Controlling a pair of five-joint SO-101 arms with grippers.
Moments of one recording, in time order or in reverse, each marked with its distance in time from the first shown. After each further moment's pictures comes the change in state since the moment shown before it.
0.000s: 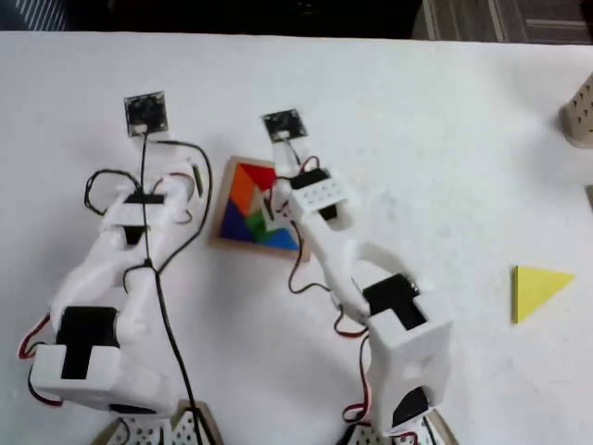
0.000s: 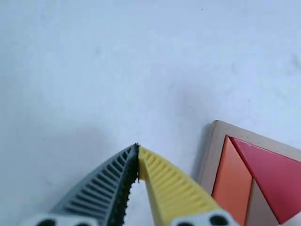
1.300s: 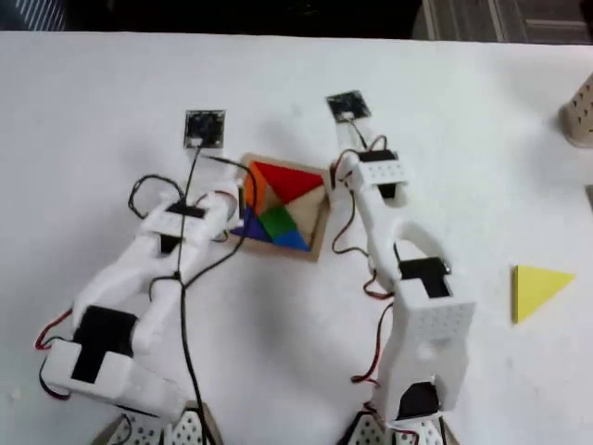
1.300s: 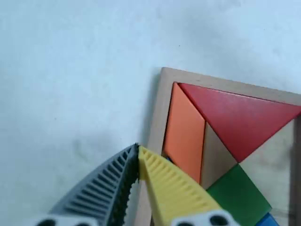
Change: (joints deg) left arm 10.7 -0.4 3.1 1.6 -0.5; right arm 16.9 7.6 -8.6 -2.4 19.1
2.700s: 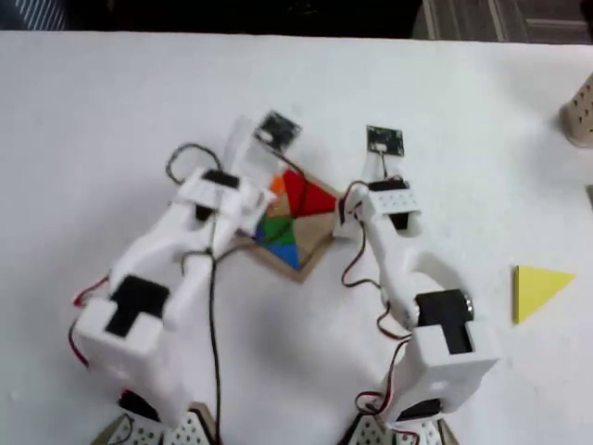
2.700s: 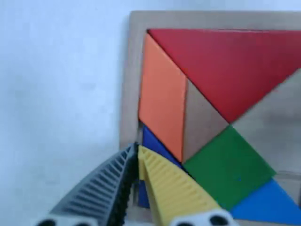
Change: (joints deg) left arm 8.6 12.7 -18.8 24.5 -25.2; right arm 1.2 -17.4 24.9 2.0 -26.5
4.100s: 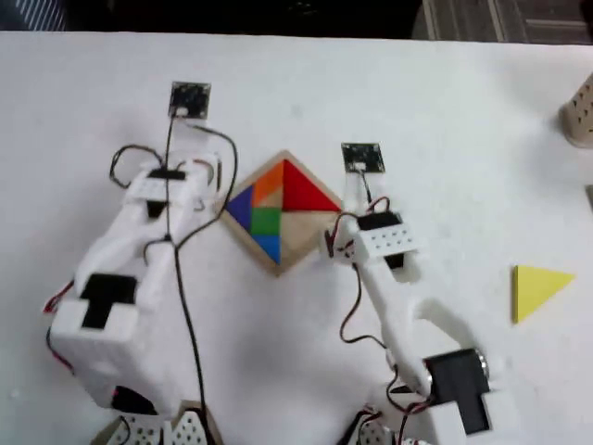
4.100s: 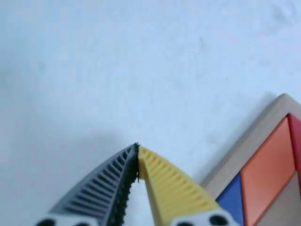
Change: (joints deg) left arm -14.5 2.3 -2.4 -16.6 15.4; right arm -6.2 -18.8 17.9 -4.6 1.4
